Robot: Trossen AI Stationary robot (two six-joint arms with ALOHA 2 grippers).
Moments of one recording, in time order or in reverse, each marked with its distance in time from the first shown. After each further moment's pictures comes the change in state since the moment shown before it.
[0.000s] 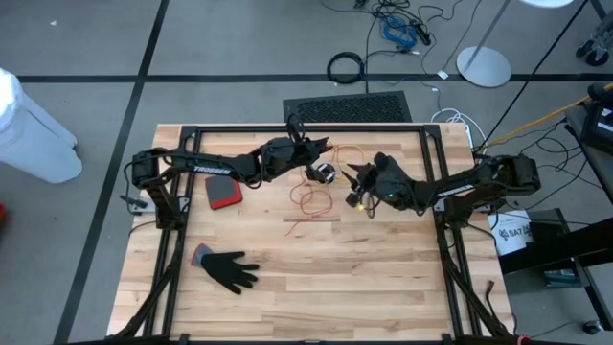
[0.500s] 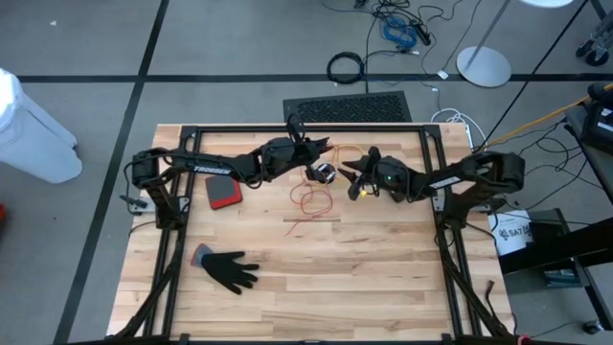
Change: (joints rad) left arm 0.000 0.000 0.000 -0.003 0.003 -0.003; right arm -0.232 0.123 -0.033 0.164 -0.414 0.104
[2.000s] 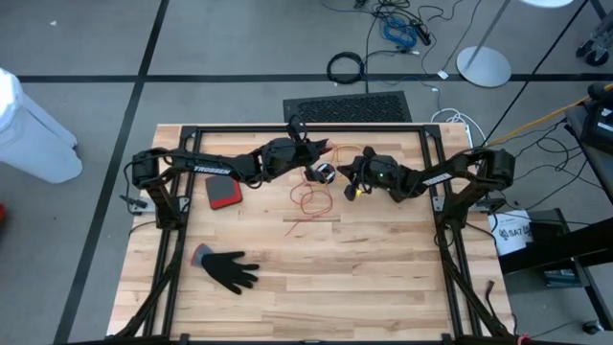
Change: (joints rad) left arm 0.000 0.000 0.000 -0.033 0.001 -0.001; right arm -0.027 0.079 0.059 -0.046 -0.041 -0.057
